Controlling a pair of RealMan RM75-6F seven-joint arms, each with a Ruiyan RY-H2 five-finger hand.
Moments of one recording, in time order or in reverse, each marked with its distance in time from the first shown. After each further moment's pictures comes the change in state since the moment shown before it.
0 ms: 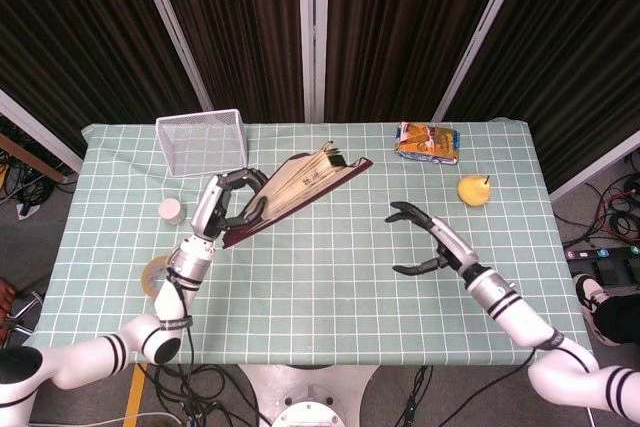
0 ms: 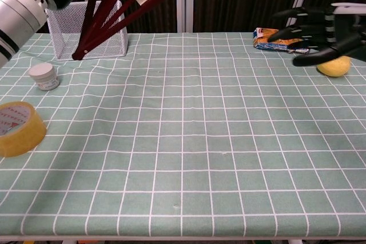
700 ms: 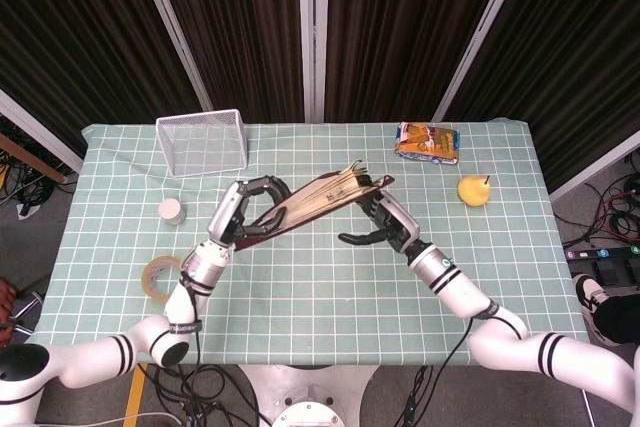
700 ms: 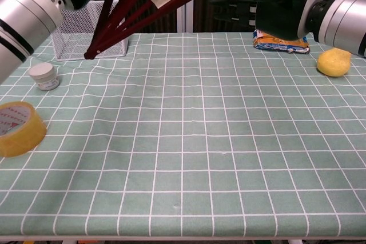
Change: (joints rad) left arm -0.022 -0.016 -0.005 -0.033 0.040 -0.021 0.043; right arm 0.129 -0.196 0.121 0.090 -0.007 0.010 0.364
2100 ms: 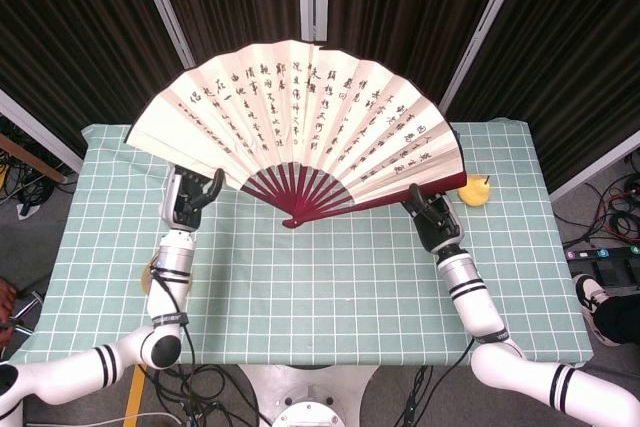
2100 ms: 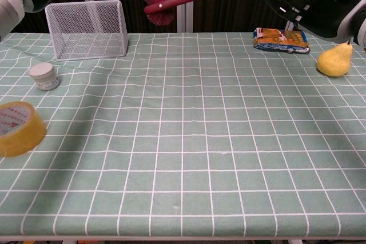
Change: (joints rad) left arm 0.137 0.035 -0.177 -0.147 -0.313 -0.083 -0.085; right arm -0.223 -0.040 0.178 -0.189 0.460 0.062 0.052
